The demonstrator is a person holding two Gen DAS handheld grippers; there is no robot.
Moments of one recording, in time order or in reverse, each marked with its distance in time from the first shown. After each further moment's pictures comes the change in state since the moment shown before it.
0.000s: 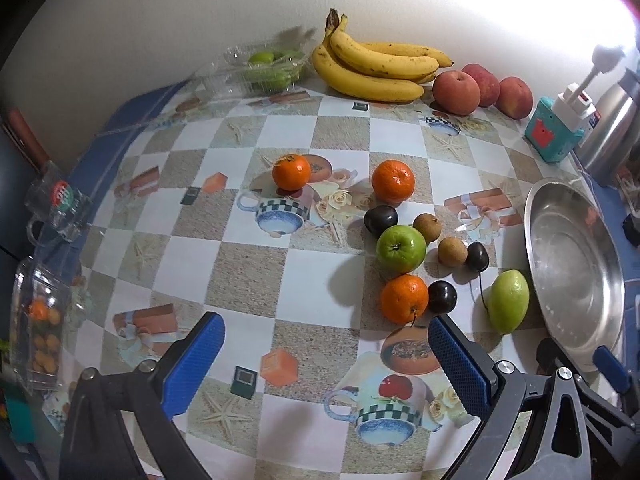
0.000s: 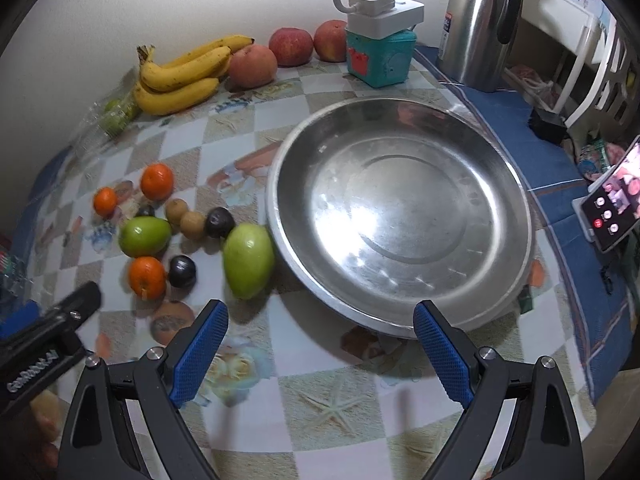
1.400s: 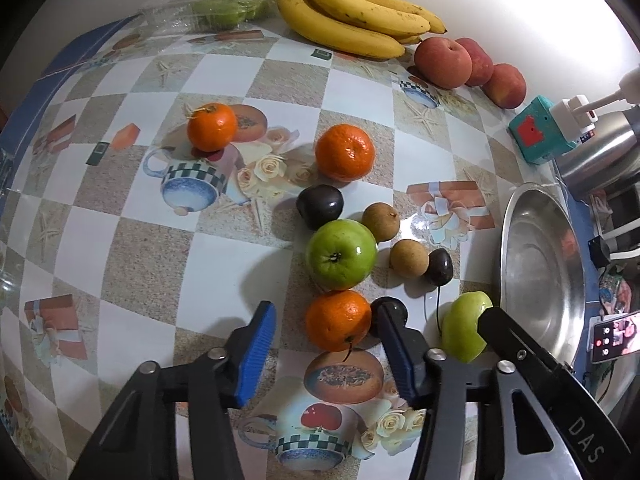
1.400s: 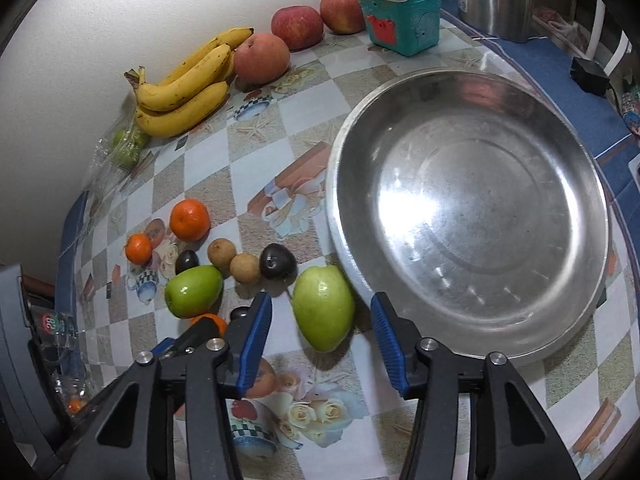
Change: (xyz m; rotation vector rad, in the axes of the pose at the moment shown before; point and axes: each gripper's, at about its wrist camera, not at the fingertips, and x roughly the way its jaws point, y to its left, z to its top) left arm 0.055 -0.020 0.024 -0.087 0.187 -0.222; right arm 0.032 0.019 0.042 0.170 0.128 0.175
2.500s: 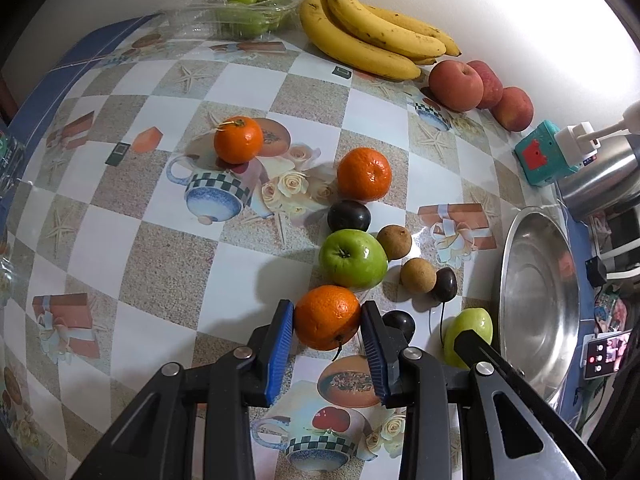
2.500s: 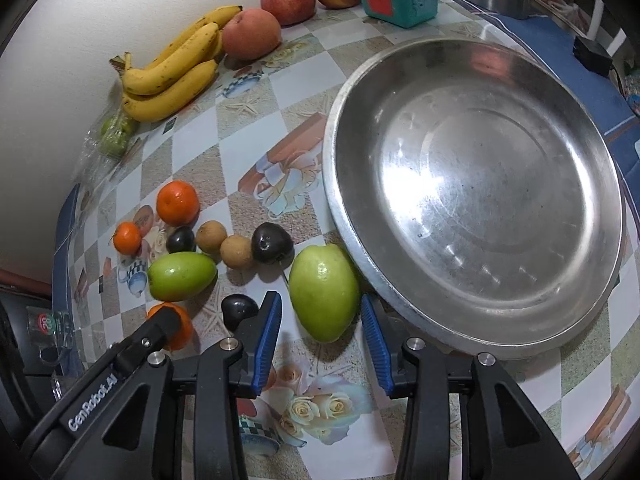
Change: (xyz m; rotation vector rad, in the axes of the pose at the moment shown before) left arm -0.015 0.014 0.003 -0.052 -0.036 0.000; right arm 0.021 -0.001 -0.006 0.039 0.062 -0.019
